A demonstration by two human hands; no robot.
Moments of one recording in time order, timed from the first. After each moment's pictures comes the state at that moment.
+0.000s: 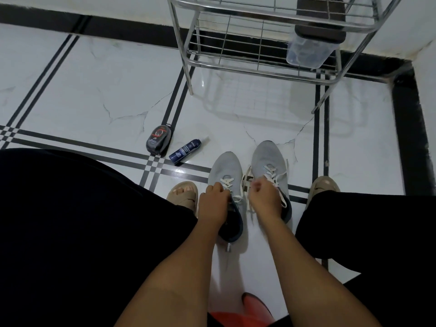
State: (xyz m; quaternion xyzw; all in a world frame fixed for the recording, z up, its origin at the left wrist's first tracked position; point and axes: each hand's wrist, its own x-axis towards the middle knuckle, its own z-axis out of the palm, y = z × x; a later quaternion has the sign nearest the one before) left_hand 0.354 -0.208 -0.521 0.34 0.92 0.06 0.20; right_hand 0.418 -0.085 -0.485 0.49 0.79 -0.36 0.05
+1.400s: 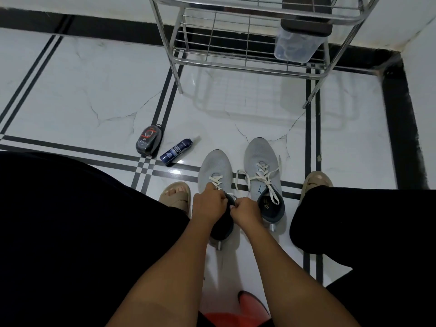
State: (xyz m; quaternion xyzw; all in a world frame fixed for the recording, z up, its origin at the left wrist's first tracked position) left_hand 0.353 -0.201 -0.524 0.29 0.92 0.11 0.26; right_hand 0.431 -0.109 -0.518 0.46 0.77 -0.38 0.23
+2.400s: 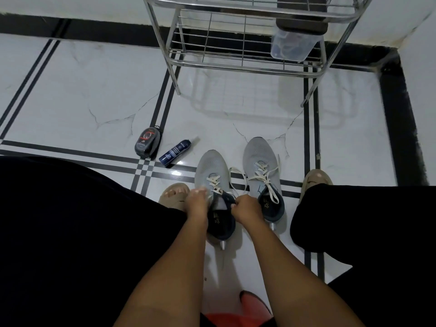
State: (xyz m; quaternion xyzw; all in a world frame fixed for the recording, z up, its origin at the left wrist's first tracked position) left_hand 0.333 -0.206 -0.514 -0.04 0.89 0.22 0.41; right_hand 0.430 -0.101 -0.518 0.43 0.79 -0.35 0.25
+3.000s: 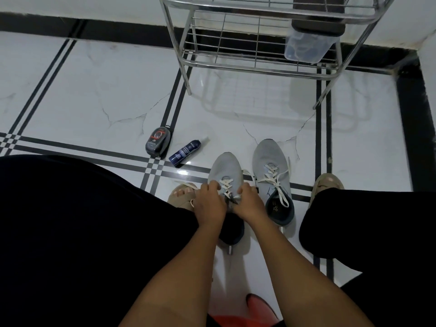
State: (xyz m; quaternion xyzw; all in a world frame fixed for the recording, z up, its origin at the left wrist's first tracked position) left_hand 0.354 -0.205 -0.515 0.13 0.96 0.18 0.18; right_hand 0.412 -0.103 -0.517 0.36 0.83 -0.38 0.19
